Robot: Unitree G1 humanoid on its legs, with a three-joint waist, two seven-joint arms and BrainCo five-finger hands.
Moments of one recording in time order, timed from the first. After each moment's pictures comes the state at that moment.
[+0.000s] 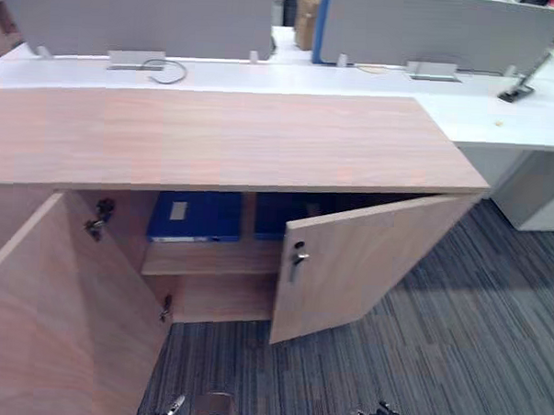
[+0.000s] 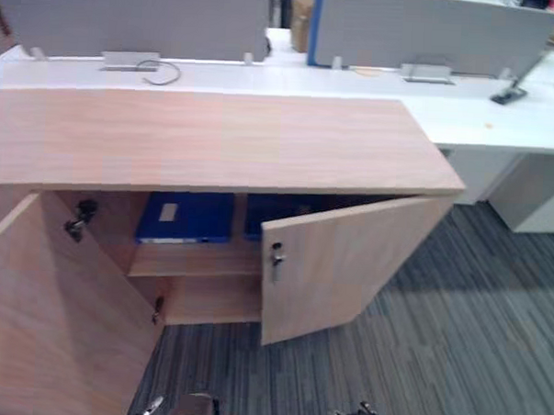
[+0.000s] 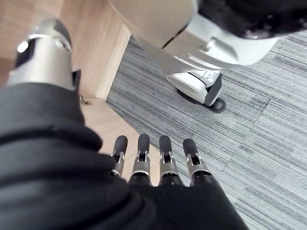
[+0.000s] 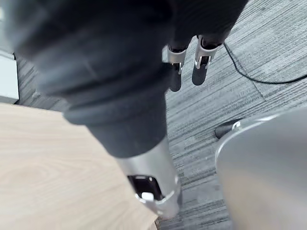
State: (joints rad) left arm 0.15 0.01 0.45 1.00 -0.09 0.00 0.09; right arm 0.06 -0.04 -0.37 1.03 -0.06 0.05 -0.07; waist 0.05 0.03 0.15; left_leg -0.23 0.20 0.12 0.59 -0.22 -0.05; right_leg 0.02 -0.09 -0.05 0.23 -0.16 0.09
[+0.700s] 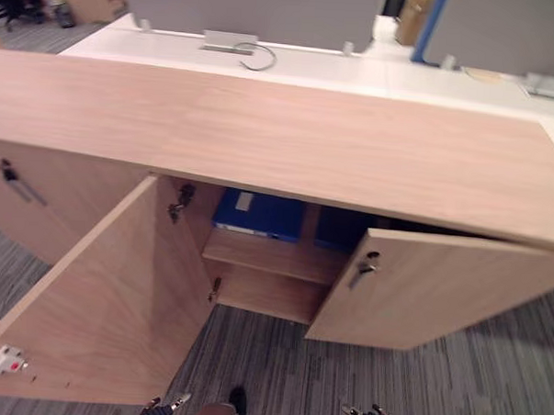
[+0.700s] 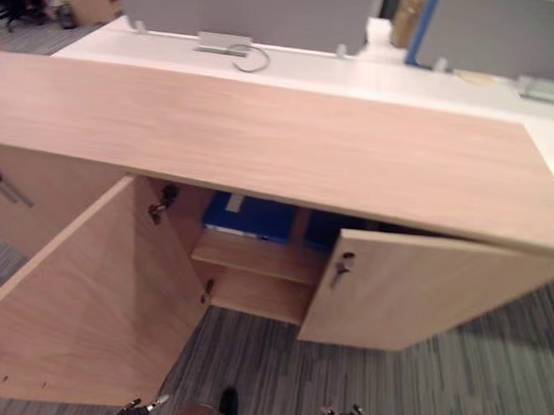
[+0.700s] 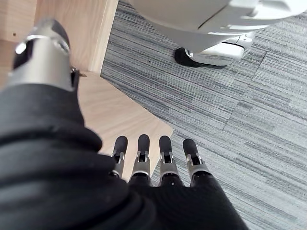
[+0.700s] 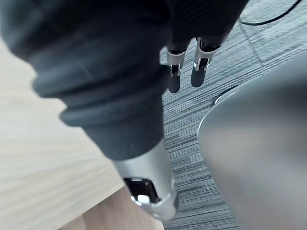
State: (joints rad) left arm 0.13 0.10 0.26 1.03 0.05 -0.01 0.09; right arm 0.09 0.02 -0.41 1.02 0.06 0.05 -0.08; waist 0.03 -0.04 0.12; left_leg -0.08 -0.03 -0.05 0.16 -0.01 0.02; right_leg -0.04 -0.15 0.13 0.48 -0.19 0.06
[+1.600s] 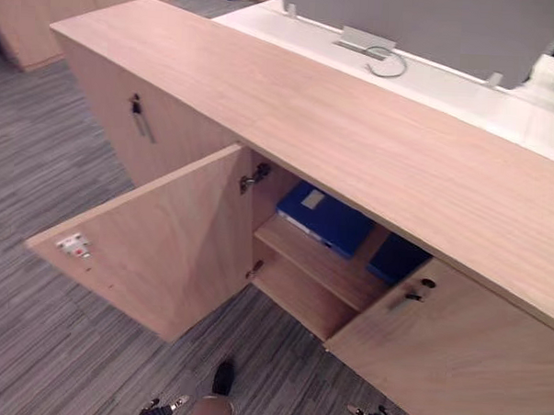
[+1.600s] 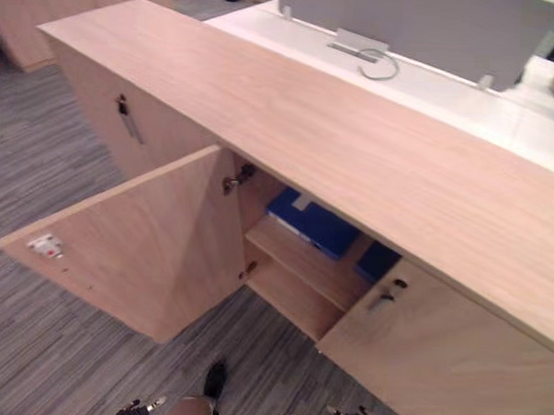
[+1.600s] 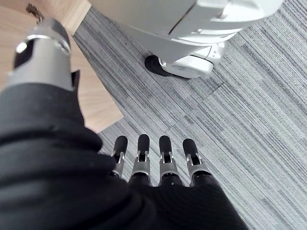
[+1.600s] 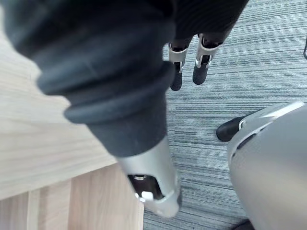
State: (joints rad) left arm 0.09 0.11 0.29 1.06 0.07 -0.01 0.11; right arm 0.05 0.00 -0.49 1.08 0.05 0.04 -0.08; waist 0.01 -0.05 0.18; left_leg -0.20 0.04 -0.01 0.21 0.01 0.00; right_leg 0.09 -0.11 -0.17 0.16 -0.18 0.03
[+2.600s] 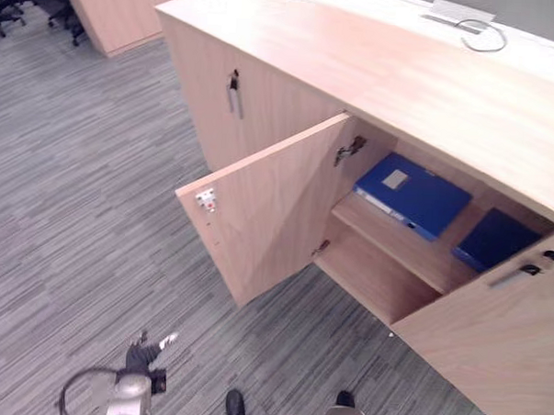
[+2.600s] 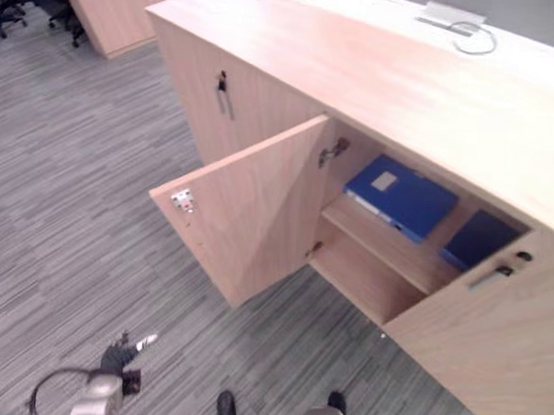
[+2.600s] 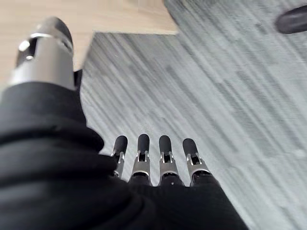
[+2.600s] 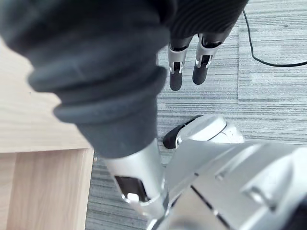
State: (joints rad) left arm -0.08 0.23 0.20 0.82 0.00 -0.04 0.15; right arm 0.09 -0.07 -0.59 1.14 0.06 0.04 -0.09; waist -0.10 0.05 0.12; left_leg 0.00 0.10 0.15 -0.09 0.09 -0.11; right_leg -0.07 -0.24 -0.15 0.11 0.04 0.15
